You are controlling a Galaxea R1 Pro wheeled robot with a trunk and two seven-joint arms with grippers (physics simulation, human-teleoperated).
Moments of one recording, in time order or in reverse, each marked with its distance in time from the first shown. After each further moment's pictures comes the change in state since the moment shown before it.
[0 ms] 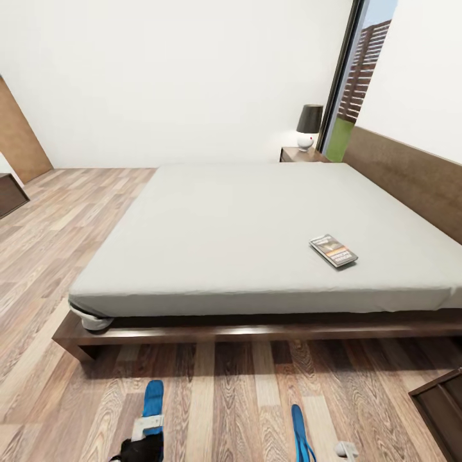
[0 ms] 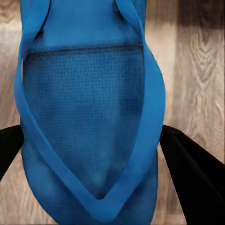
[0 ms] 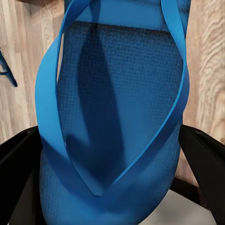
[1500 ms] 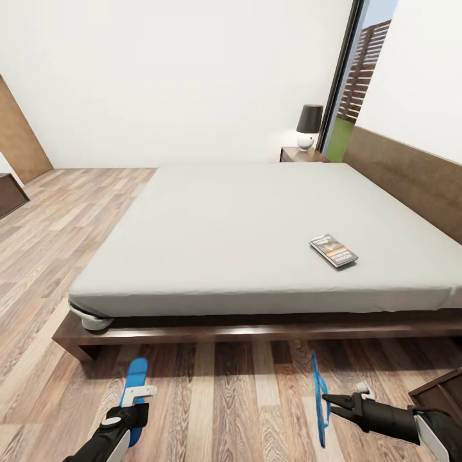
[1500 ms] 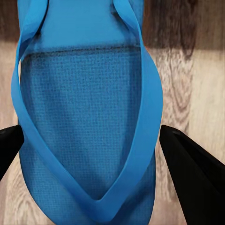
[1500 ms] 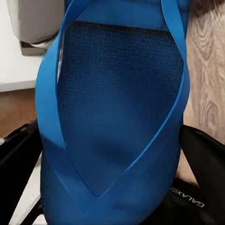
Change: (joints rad) left arm -0.099 0.047 0.000 -0.069 -0.058 0.173 0.188; right arm -0.003 -0.162 -0.034 -0.411 -0.190 0.618 0.243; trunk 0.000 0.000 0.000
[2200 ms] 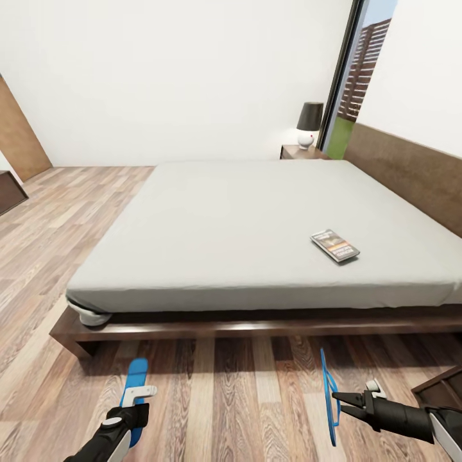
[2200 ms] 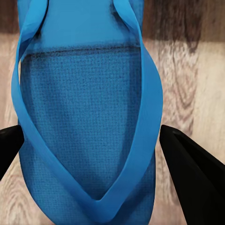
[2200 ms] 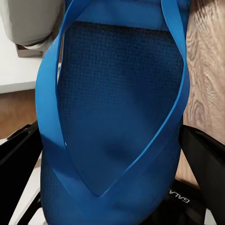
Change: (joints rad) left arm 0.000 -0.003 -0.001 0.001 0.004 0.000 0.007; right arm 0.000 -0.049 0.002 -0.012 0.000 0.036 0.030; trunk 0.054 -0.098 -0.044
